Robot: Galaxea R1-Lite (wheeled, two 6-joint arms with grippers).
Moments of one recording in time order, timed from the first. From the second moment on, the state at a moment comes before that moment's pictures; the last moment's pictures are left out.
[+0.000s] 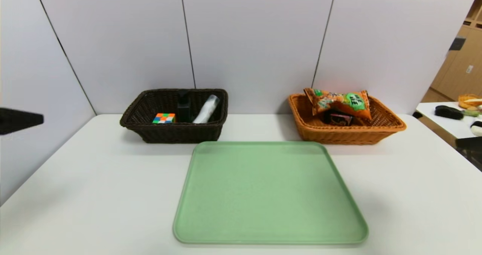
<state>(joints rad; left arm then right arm) -0.21 1.07 -1.27 0.69 0.36 -0.15 0.12 1.12 -1.24 0.75 -0.08 -0.01</state>
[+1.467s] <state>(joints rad) 0.00 0.05 -0.15 0.16 0.17 0.23 0.03 0.27 -0.53 0.33 -0.18 -0.04</state>
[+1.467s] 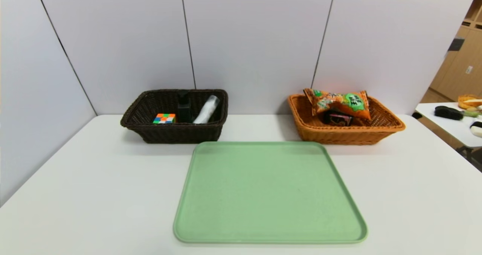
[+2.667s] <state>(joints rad) 0.00 0.00 0.00 -0.03 0.03 -0.02 0.00 0.00 0.00 0.00 0.03 -0.11</state>
